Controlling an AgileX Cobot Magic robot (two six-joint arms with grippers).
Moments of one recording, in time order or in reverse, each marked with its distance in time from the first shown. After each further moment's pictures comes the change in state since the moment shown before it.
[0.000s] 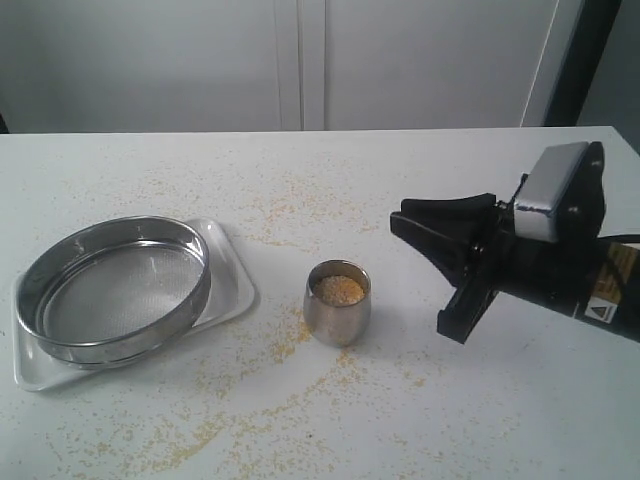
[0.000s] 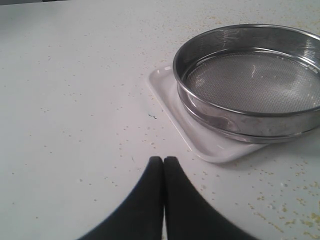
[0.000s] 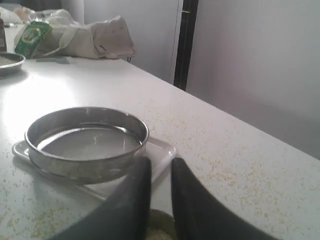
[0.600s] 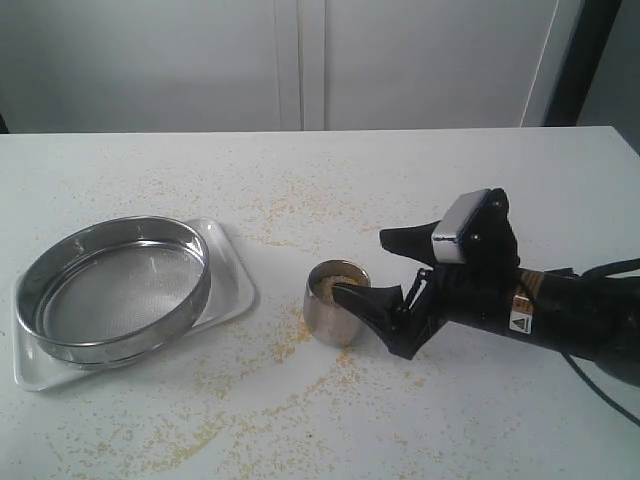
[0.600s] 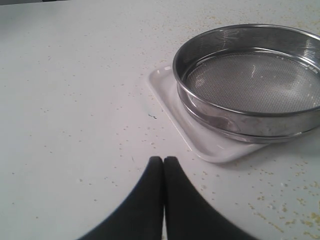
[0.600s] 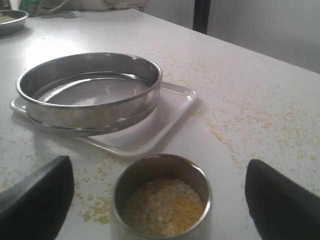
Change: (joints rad) left arm 0.000 0.000 0.000 0.000 0.000 0.000; right arm 0.105 0.298 -0.095 0.084 0.039 -0.044
